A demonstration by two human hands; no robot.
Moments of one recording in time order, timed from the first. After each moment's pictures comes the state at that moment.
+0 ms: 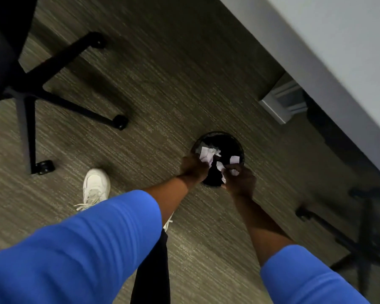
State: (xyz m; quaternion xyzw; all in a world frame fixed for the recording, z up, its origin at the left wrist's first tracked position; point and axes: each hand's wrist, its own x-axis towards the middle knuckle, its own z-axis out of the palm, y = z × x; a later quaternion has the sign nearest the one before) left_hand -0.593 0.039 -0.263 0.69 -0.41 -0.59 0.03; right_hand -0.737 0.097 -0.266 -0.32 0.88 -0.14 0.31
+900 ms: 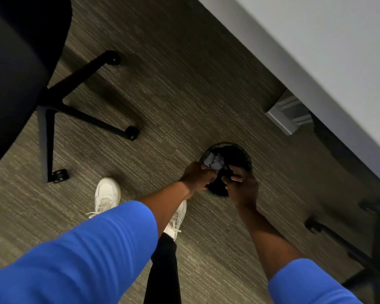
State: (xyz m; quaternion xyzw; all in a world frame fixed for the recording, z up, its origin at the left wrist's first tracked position) left_hand -0.562 0.035 -0.271 0.62 -0.26 -0.74 0.06; right_hand -0.707 0.083 -0.239 -0.36 0.85 -0.17 0.35
